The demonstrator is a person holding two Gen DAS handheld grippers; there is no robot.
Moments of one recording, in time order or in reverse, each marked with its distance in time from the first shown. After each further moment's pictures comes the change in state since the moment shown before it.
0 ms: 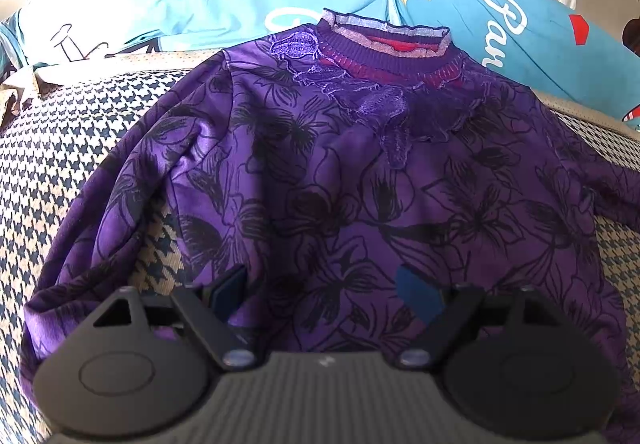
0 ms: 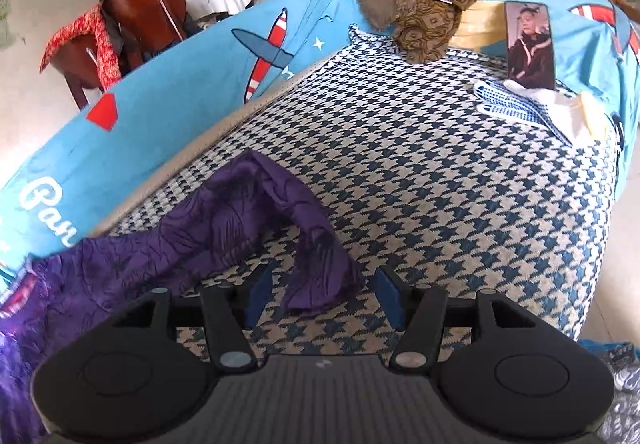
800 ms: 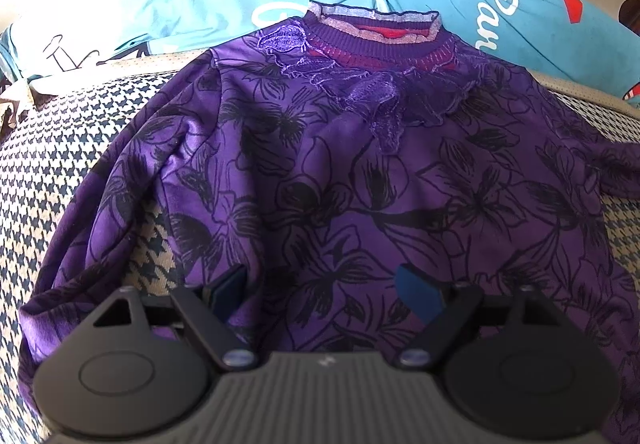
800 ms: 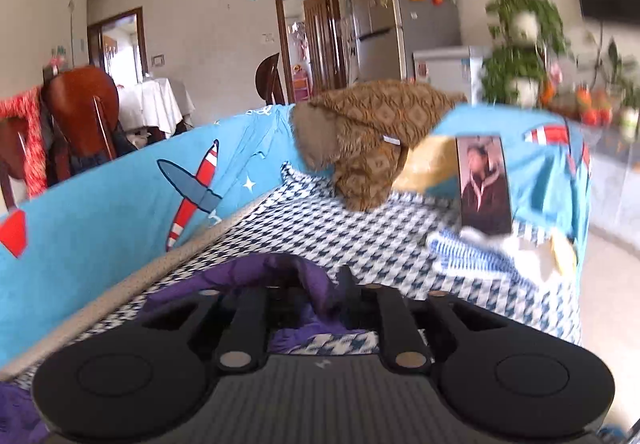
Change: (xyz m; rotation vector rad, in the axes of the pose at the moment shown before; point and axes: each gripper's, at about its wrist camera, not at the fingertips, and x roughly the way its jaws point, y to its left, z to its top) left arm 0.007 -0.013 -0.006 0.056 0.008 0.024; right arm 0.041 0.010 0.063 0.026 -0.415 -0.287
